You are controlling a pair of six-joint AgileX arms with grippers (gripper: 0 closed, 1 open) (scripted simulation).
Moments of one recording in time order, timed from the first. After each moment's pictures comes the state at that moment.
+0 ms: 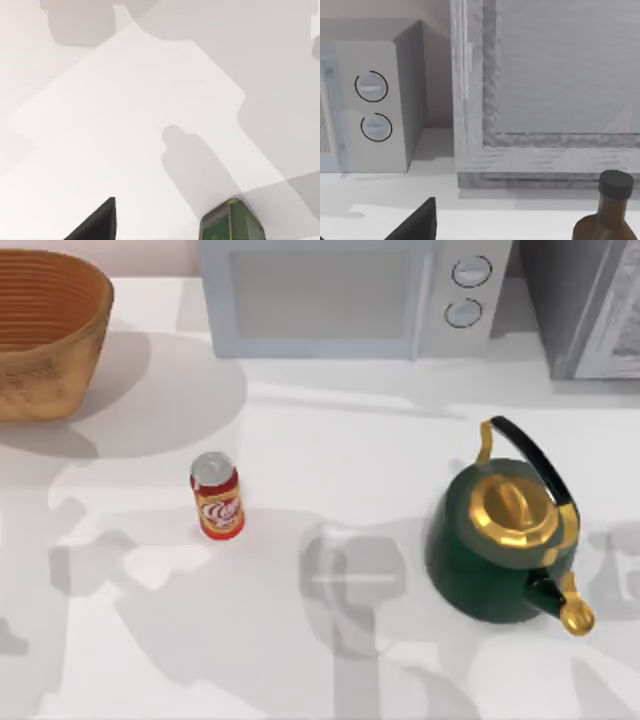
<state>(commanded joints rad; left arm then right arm) 0.17 1.54 1.22 -1.01 0.02 0.80 0.00 0.00 0.00 0.00 0.00 0.00</state>
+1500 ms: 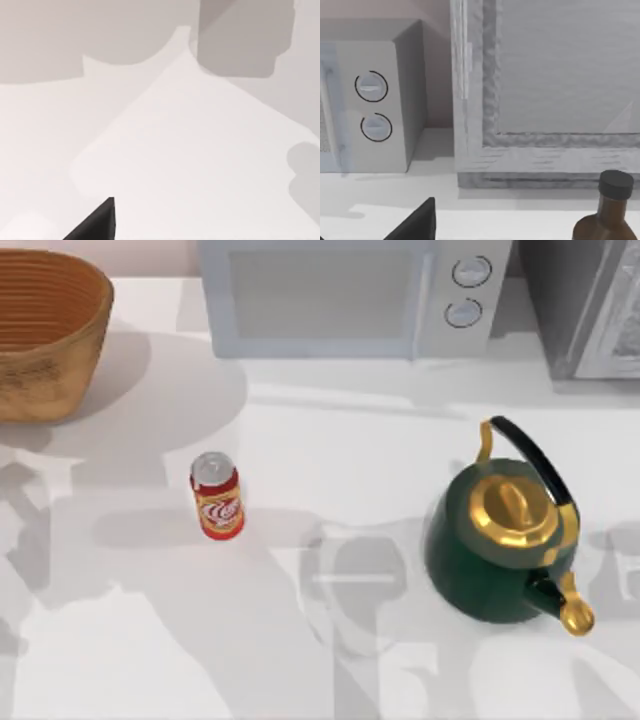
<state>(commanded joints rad) 0.28 2.05 1.50 -1.02 0.00 1.10 0.00 0.00 0.00 0.00 0.00 0.00</state>
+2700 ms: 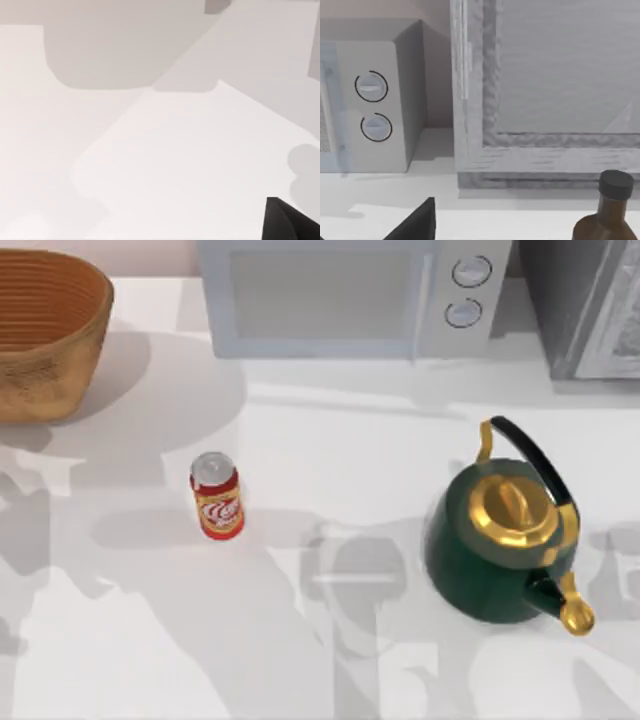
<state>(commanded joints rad) 0.28 2.05 1.50 -1.02 0.00 1.10 0.00 0.00 0.00 0.00 0.00 0.00</state>
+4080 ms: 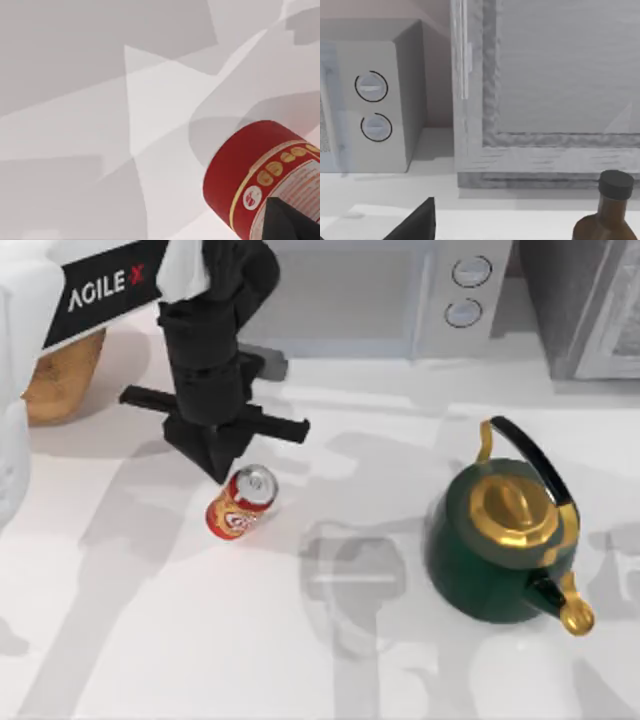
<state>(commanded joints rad) -0.44 2.29 1.89 -1.29 0.05 -0.07 0.00 0.00 0.00 0.00 0.00 0.00</state>
